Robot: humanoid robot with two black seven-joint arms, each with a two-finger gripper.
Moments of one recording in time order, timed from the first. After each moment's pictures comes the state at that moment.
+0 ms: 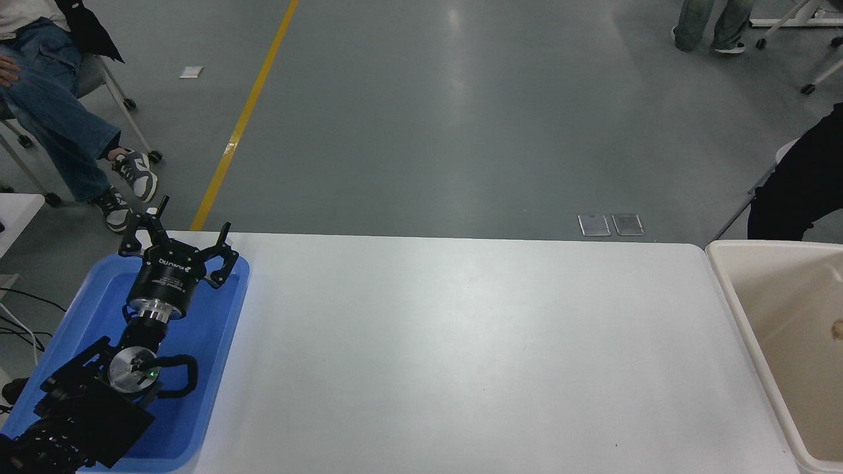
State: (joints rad) left arm -0.60 0.22 -0.90 -0.31 -0.14 -0.77 -0.37; right arm 0.59 -0.51 0.23 0.12 0.11 -0.03 -0.03
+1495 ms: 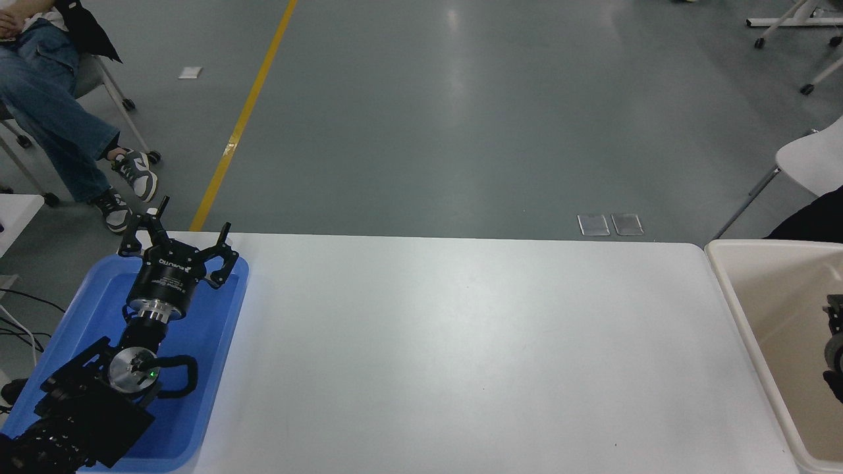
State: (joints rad) left arm -0.60 0.22 -0.90 -0.31 -0.14 -0.77 -0.37; right arm 0.82 -0.53 -0.25 0.25 0.06 -0.01 -0.03
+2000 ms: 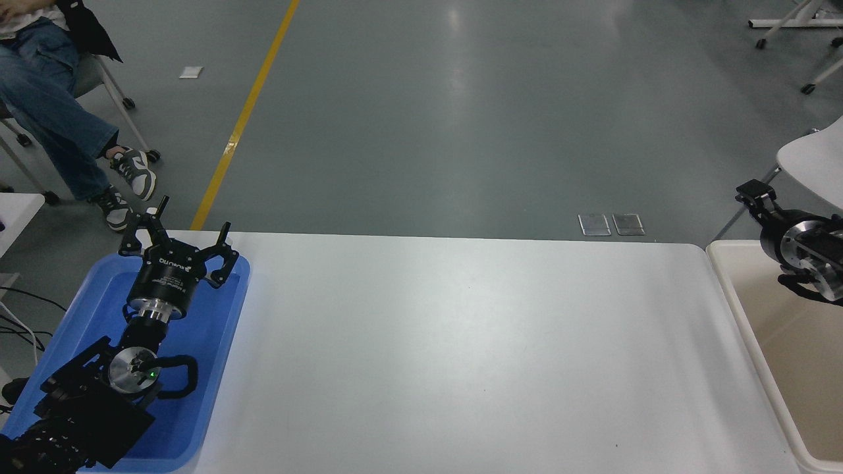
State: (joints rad) left arm -0.60 0.22 -0.90 -0.31 -0.14 -0.77 -0.37; right arm 1.11 -0.54 -0.46 0.49 -0.04 -0.01 -0.03
